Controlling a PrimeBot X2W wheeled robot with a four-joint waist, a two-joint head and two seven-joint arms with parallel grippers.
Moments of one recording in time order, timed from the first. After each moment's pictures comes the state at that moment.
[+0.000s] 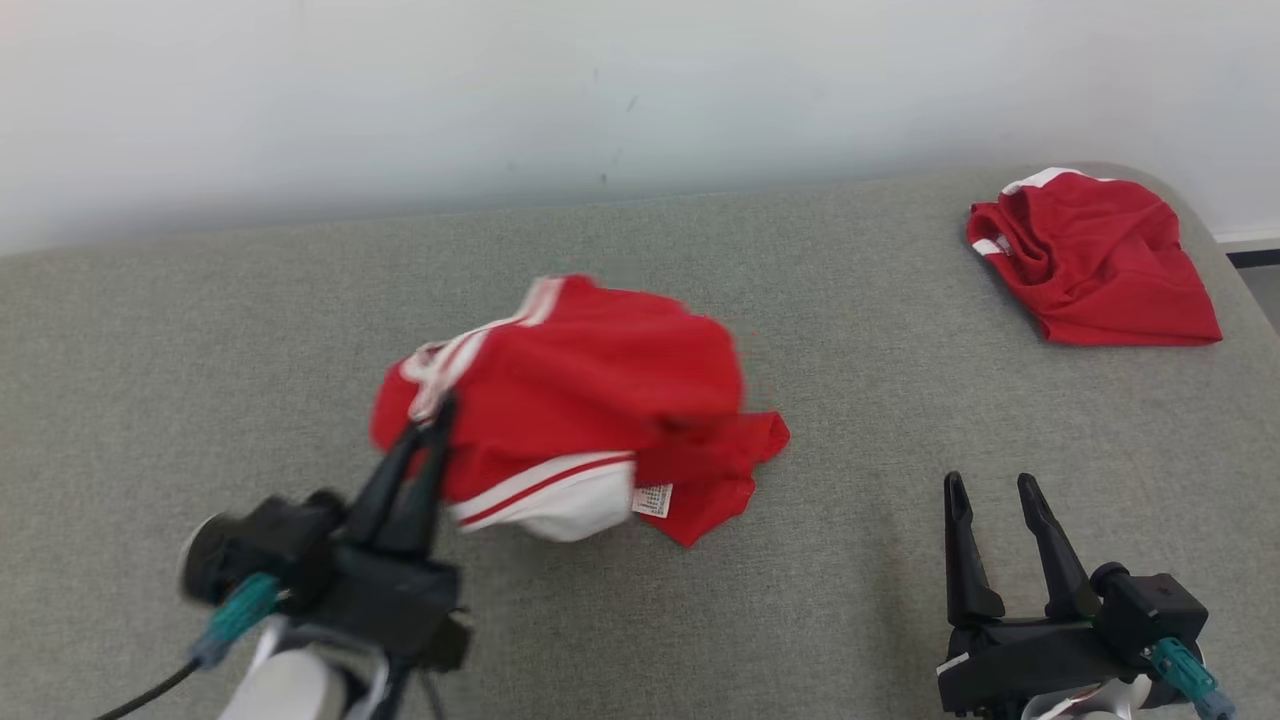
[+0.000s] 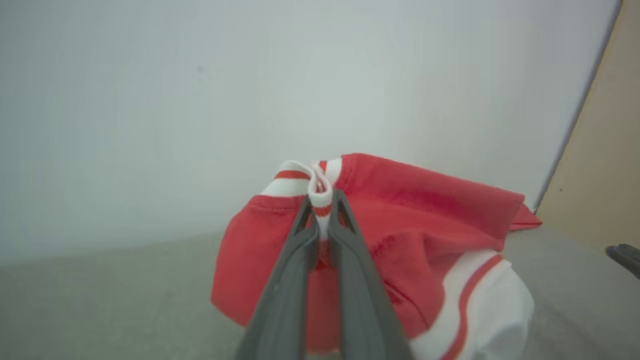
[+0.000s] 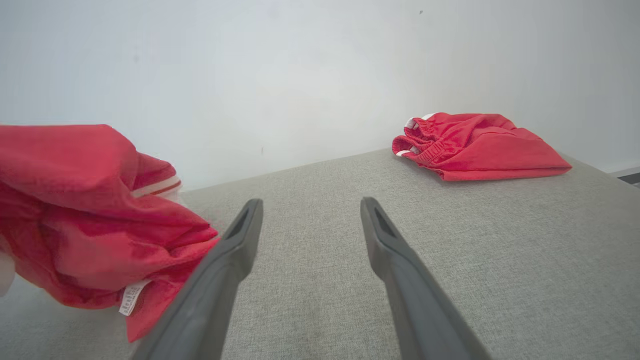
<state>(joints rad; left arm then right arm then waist) -0.36 0.28 -0.44 0.15 -0.46 -0.03 -0.25 -0.10 -0.05 -0.02 0.23 0.23 0.13 -0.26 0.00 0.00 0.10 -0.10</state>
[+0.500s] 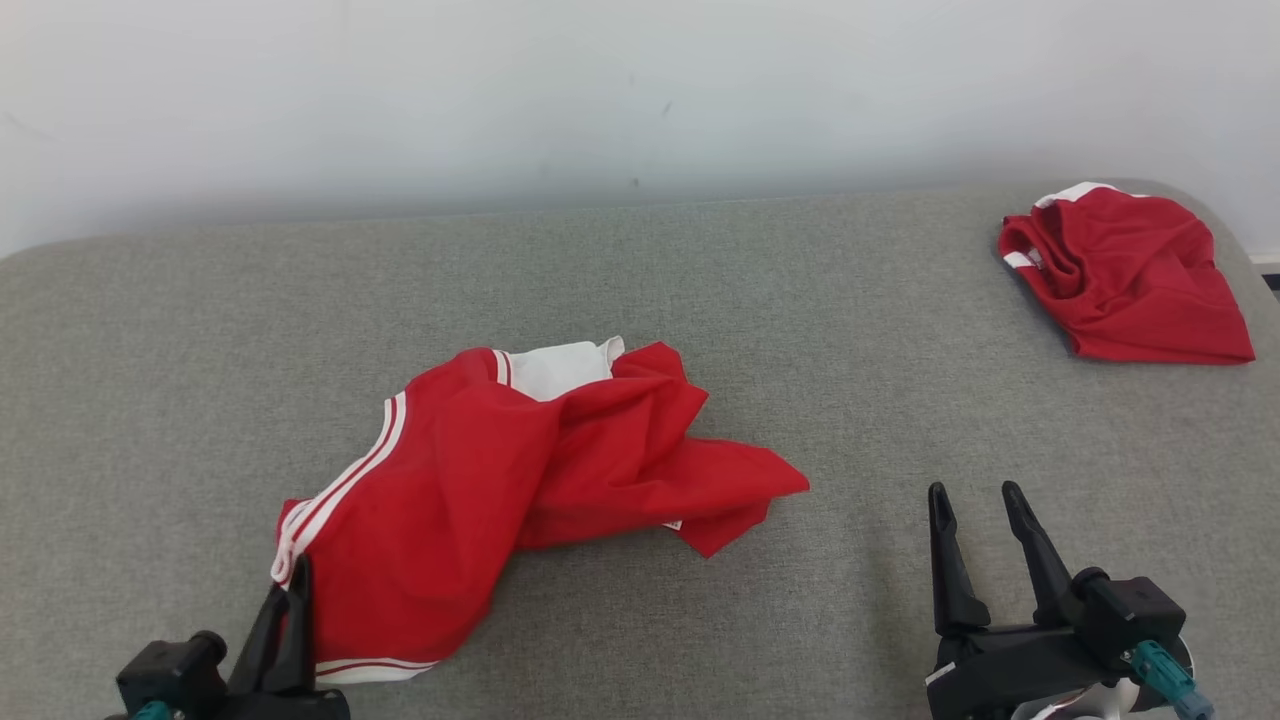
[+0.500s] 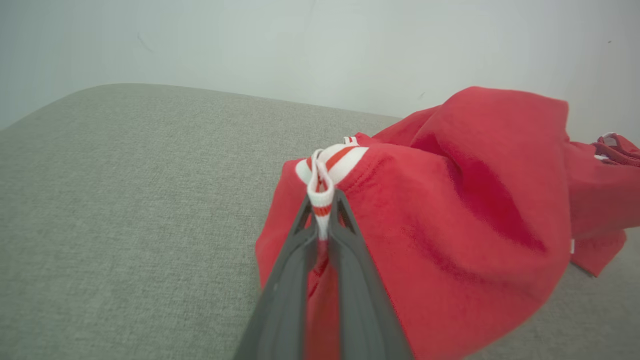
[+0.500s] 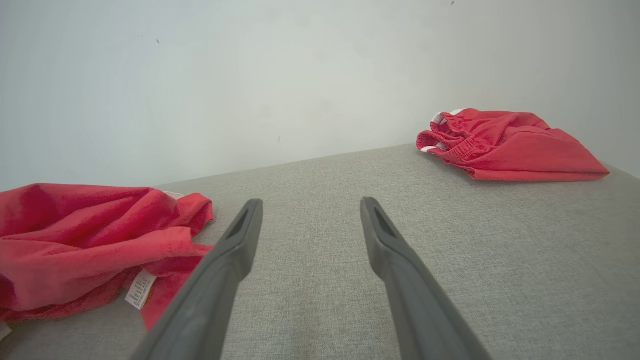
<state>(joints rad) -0.13 0.27 -0.17 0.35 -0.49 -0.05 -0.26 -0.10 -0.05 -0.01 0.25 0.19 0.13 -0.26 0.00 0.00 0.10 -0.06</state>
